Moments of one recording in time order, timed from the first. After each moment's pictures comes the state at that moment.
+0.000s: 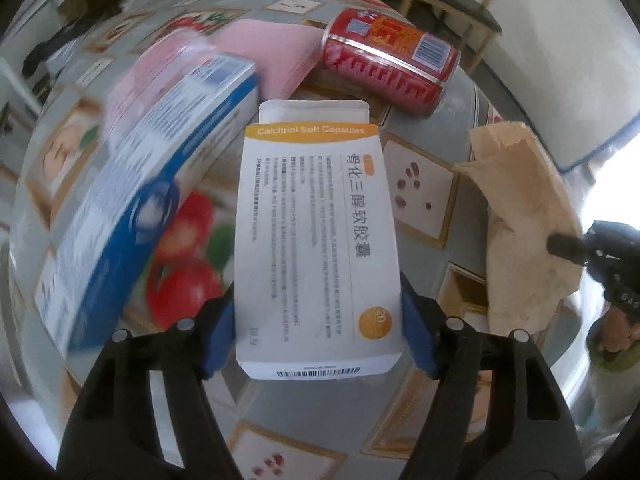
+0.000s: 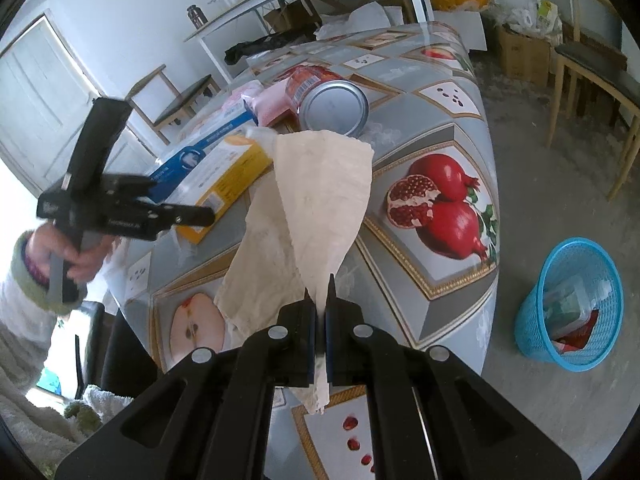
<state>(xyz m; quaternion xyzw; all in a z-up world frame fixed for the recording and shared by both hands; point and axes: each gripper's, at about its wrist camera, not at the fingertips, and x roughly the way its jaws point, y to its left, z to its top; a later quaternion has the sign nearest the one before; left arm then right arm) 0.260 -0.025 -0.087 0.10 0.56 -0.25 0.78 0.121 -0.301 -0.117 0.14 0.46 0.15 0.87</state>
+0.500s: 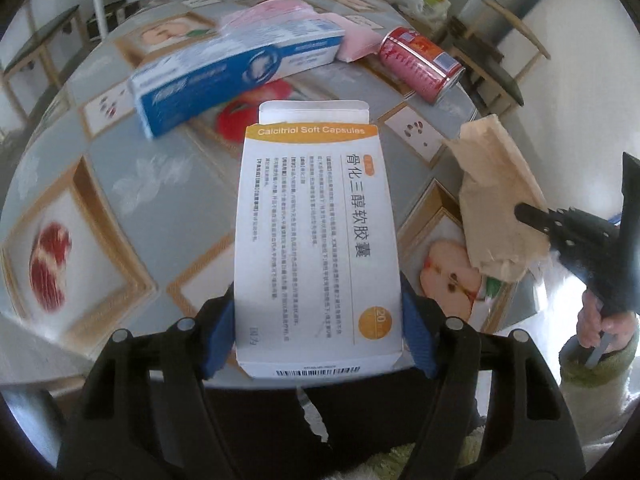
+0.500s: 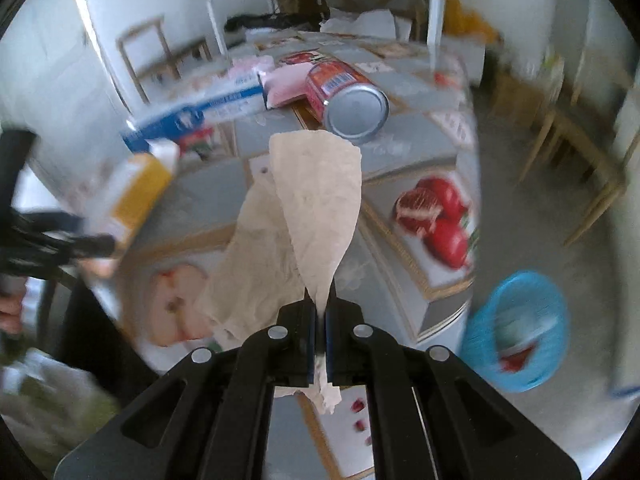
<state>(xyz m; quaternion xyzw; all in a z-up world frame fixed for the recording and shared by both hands) 0.149 0.049 -0.085 -0.04 0.54 -0.19 0.82 0.115 -0.233 -0.100 -0.07 0.46 0.09 0.88</state>
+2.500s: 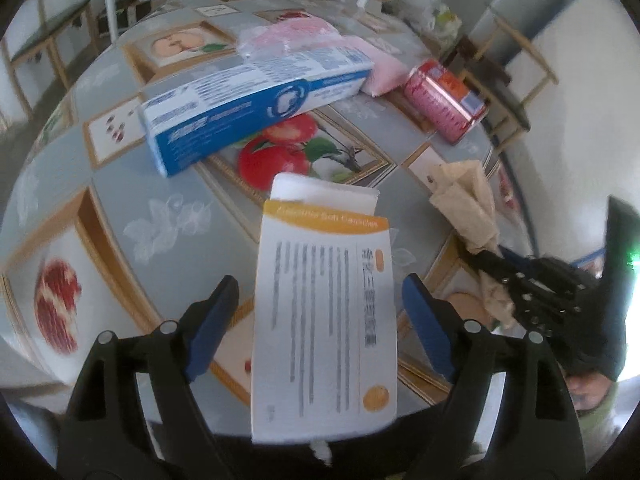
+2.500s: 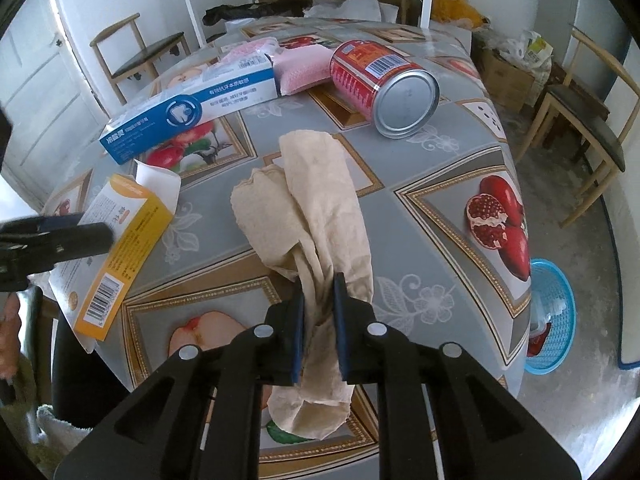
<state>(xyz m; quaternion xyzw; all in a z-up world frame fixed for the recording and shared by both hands) 0.193 0.053 -0.081 -0.04 0.53 -0.18 0.82 0.139 -0.203 -0.119 0.01 0.49 0.06 0.87</state>
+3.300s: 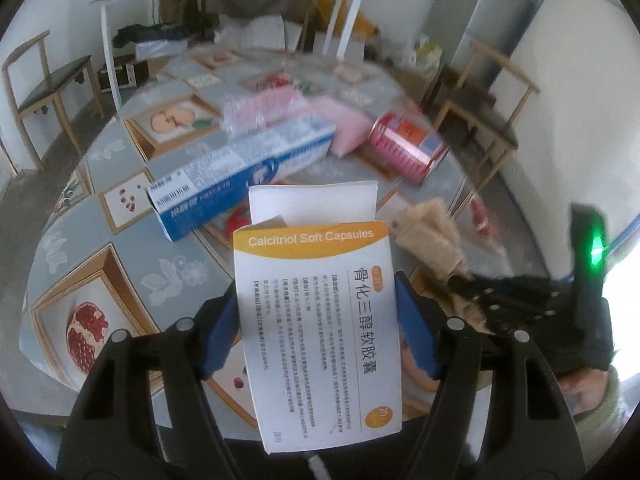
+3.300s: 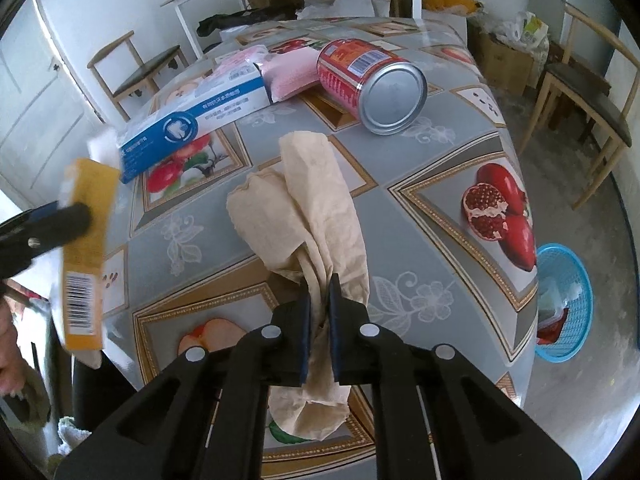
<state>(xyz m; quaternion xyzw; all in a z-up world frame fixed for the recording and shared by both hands) 0.163 0.048 -0.030 -0.04 0.43 -0.18 0.88 0.143 -0.212 -0.114 0.06 0.49 0.06 0.87</state>
